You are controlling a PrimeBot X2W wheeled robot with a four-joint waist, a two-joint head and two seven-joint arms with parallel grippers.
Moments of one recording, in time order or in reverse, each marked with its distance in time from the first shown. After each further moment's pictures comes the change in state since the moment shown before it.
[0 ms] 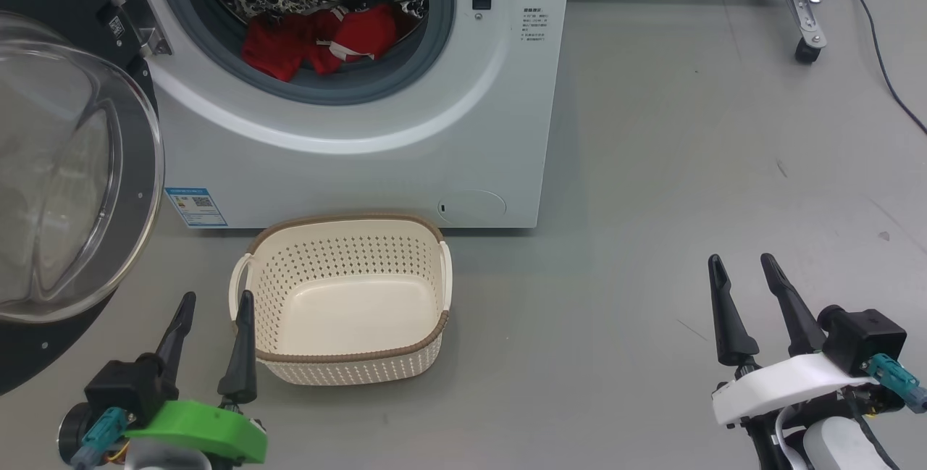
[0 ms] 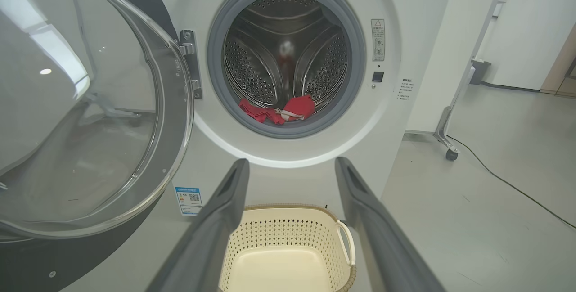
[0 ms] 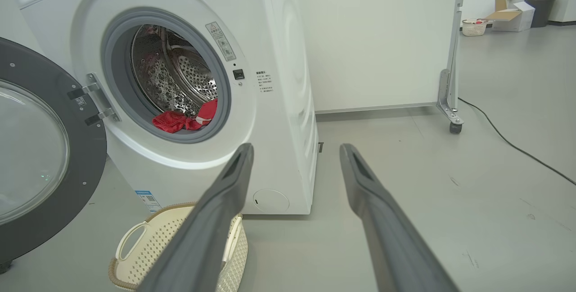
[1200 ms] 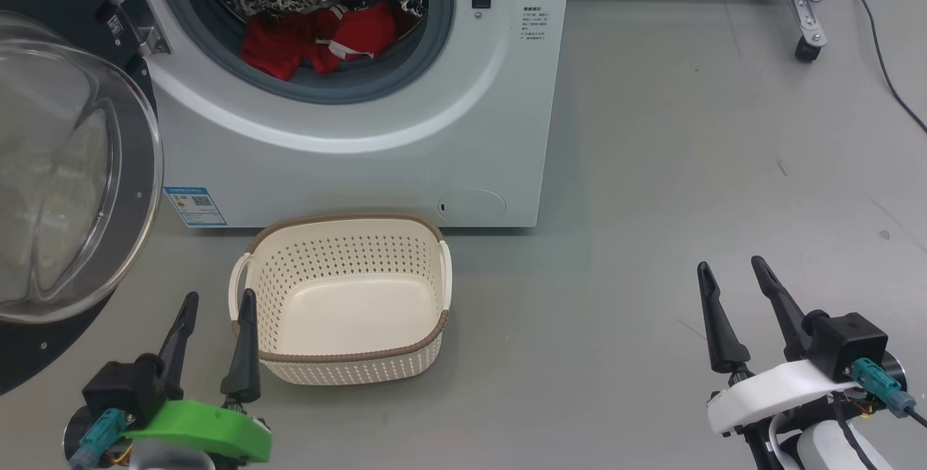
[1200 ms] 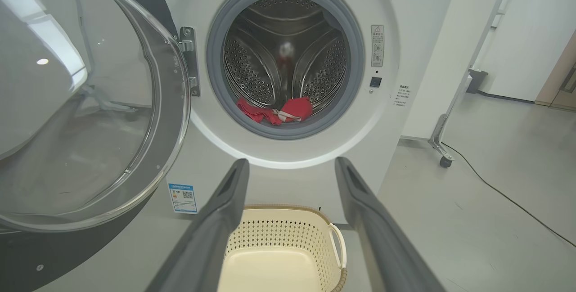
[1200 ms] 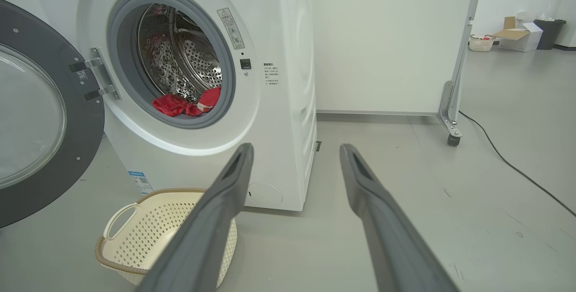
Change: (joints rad) left arm 0.011 -0.003 -0.013 -0.031 -0.044 -0.009 0.009; right arm 0.000 -0.007 0.013 0.012 -0.095 -0.042 0.000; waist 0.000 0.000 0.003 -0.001
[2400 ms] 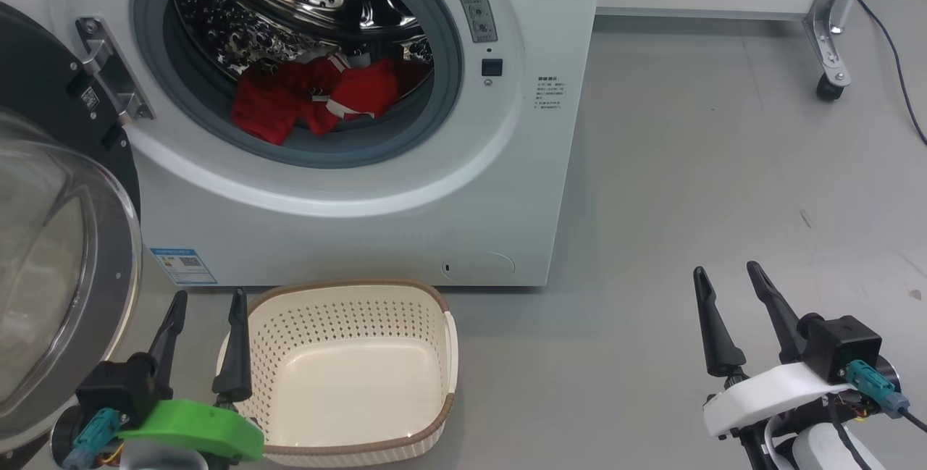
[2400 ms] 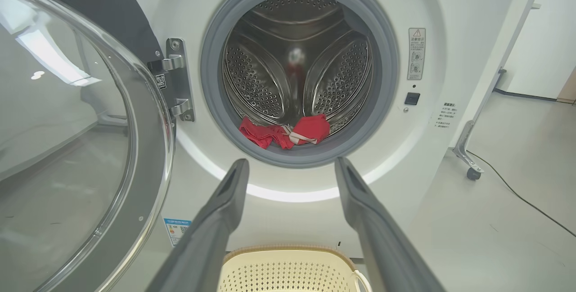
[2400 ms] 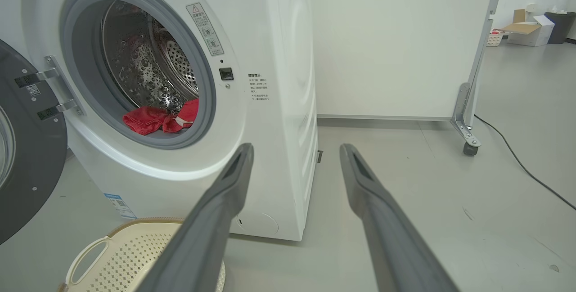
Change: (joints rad) left arm 0.006 0.015 0.007 -0.021 0.018 0.019 0.008; right arm 0.000 0.013 0.002 0.020 0.002 0.002 0.000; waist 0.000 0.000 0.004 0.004
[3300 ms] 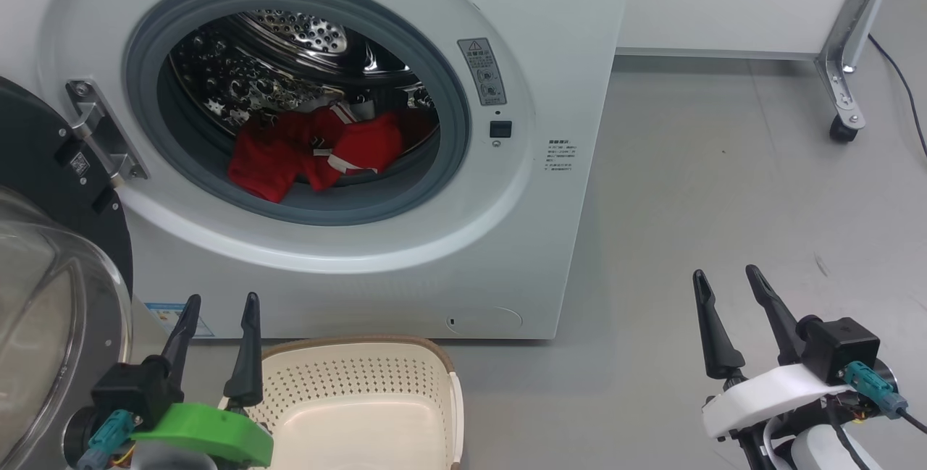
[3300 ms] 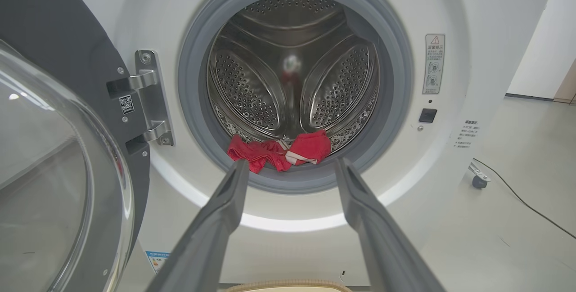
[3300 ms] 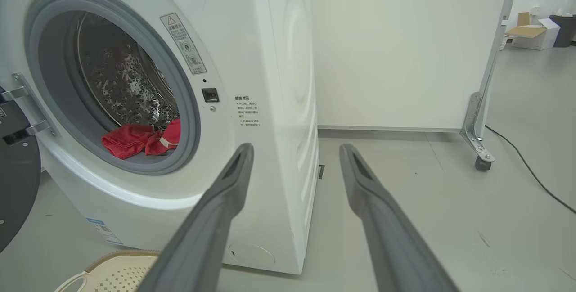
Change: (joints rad) left arm 0.001 -0.001 -0.025 0.009 0.006 0.000 -0.001; right arm 0.000 0.007 -0.004 0.016 0.006 0.010 -0.001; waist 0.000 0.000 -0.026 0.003
